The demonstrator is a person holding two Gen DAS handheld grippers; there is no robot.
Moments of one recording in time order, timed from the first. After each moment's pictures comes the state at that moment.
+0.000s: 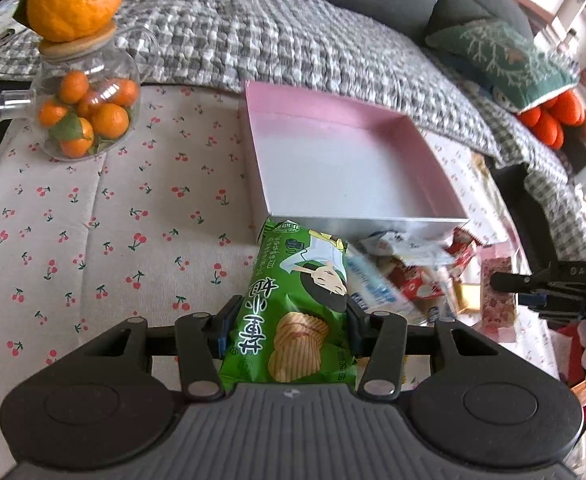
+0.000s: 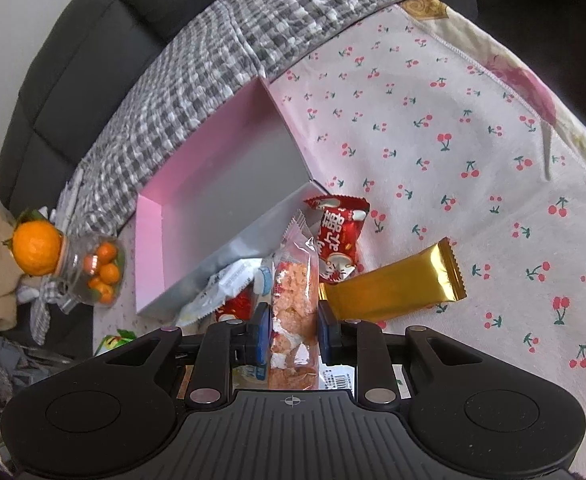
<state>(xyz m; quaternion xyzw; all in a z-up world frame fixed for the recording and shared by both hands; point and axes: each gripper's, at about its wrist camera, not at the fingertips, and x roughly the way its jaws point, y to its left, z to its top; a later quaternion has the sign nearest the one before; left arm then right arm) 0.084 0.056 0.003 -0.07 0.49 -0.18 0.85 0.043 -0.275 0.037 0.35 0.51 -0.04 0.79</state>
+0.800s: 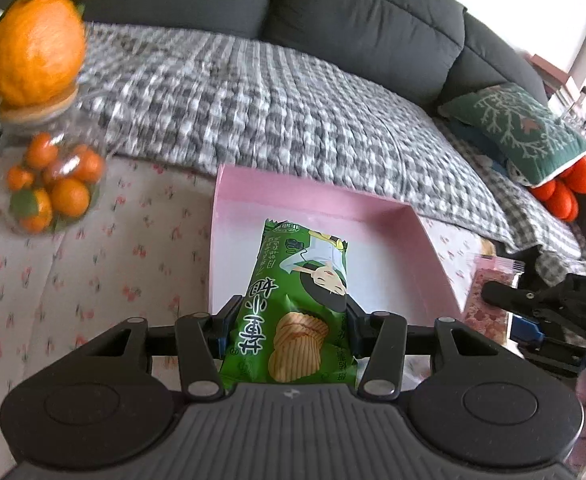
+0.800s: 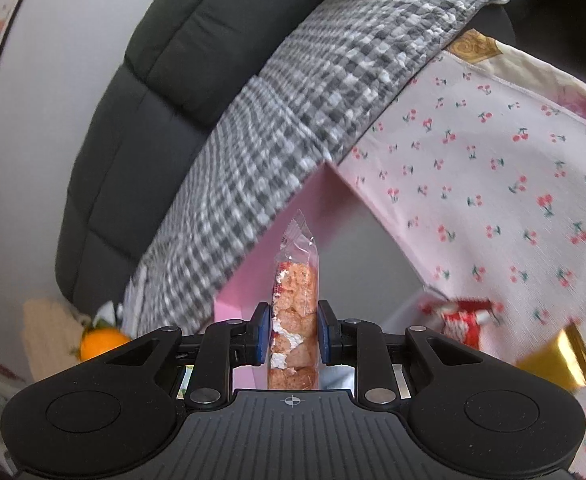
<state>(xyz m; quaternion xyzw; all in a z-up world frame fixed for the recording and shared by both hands) 0.139 0.007 -0.003 -0.10 0.39 -0.14 0.90 0.098 -0.274 0.032 0.46 0.37 -0.03 0.81</state>
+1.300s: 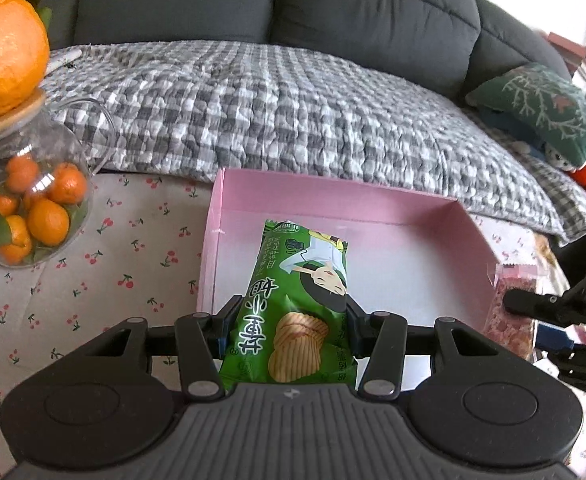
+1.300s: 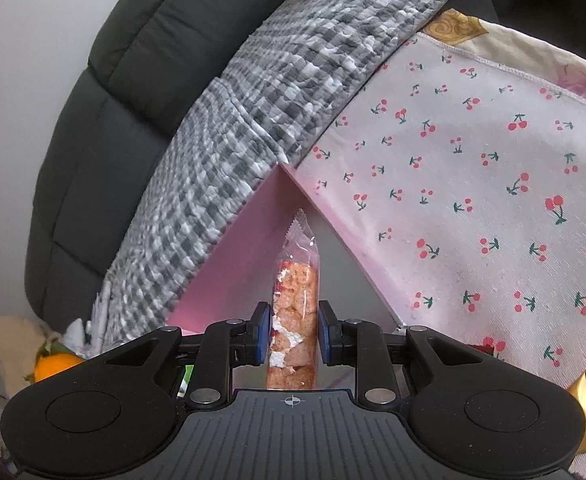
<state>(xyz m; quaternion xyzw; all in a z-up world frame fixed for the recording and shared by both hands) 0.166 -0.018 -0.037 -0.05 0.38 -0.10 0.92 0.127 -0.277 -0.015 0.45 0.39 -0.07 0.80</state>
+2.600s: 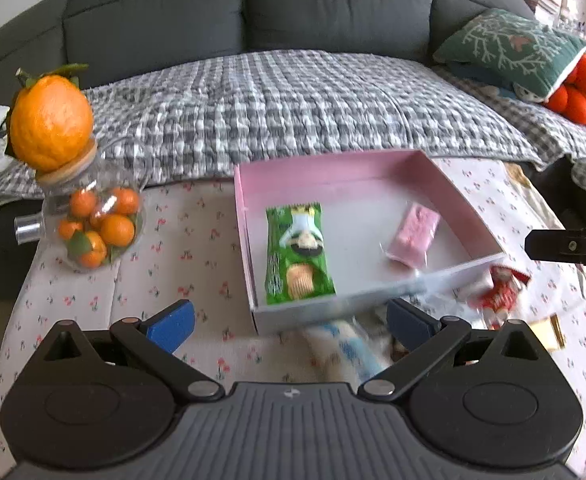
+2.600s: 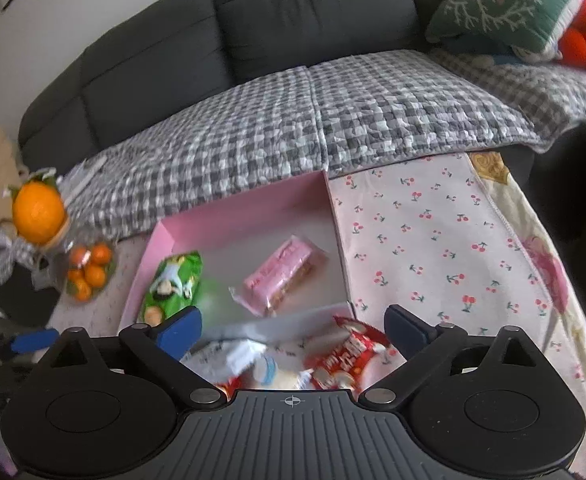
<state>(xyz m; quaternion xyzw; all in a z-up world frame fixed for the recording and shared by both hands) 0.088 -0.009 0.006 0.06 0.39 -0.11 0.91 0.064 -0.243 0.067 0.15 0.42 -0.01 0.89</state>
